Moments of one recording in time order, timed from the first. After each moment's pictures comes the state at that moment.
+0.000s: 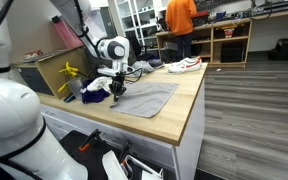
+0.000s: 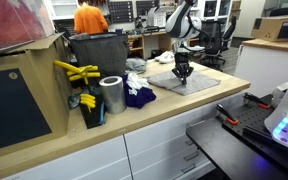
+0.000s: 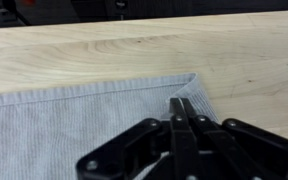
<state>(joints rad) 0.08 0.37 0.08 -2.20 0.22 2.14 0.11</state>
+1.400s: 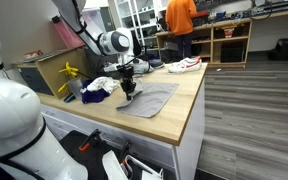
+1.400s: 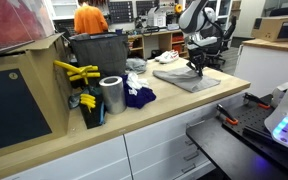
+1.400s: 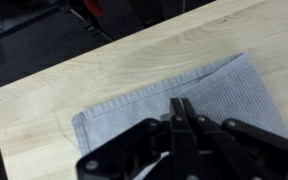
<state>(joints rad) 0.08 0.24 -0.05 -2.31 -0.05 2.15 0.43</state>
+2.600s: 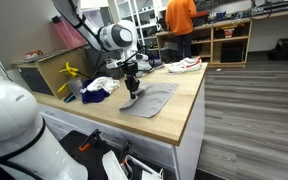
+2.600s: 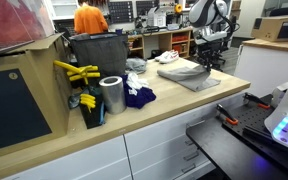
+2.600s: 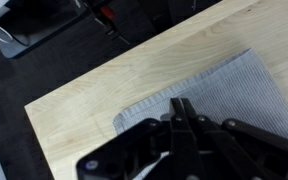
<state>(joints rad) 0.02 0.13 -0.08 -2.38 -0.08 2.16 0.48</state>
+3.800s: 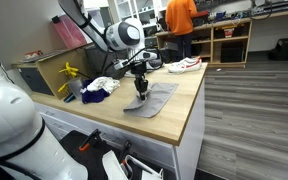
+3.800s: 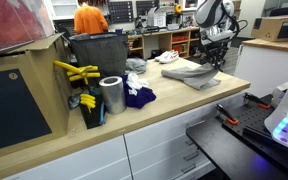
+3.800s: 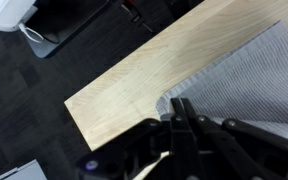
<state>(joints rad) -0.04 0.13 -0.12 -2.38 -0.19 2.17 0.59</state>
